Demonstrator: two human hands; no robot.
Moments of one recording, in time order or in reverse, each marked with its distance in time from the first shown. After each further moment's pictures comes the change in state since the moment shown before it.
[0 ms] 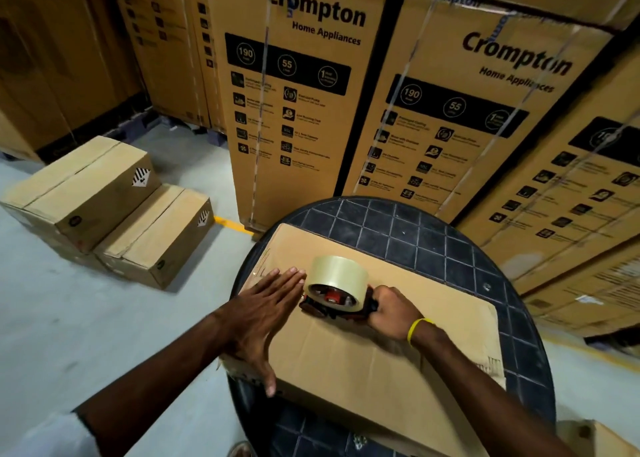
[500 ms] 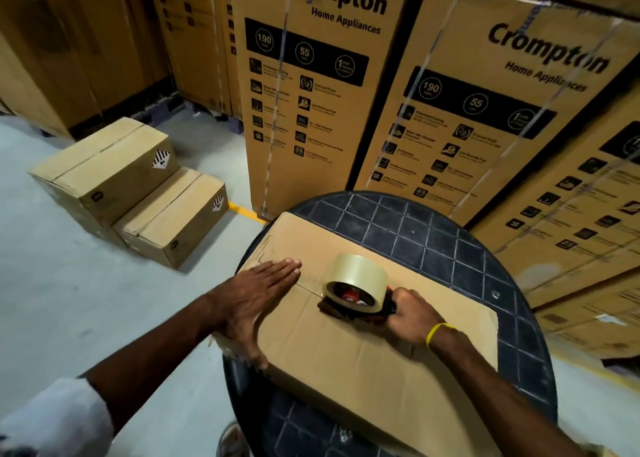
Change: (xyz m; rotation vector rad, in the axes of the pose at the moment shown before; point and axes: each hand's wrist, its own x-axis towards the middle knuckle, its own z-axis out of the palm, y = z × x) left_hand 0.001 0.005 -0.011 -0.084 -0.044 -0.073; right_hand -0.009 0.041 -0.019 -0.110 -0.030 -0.017
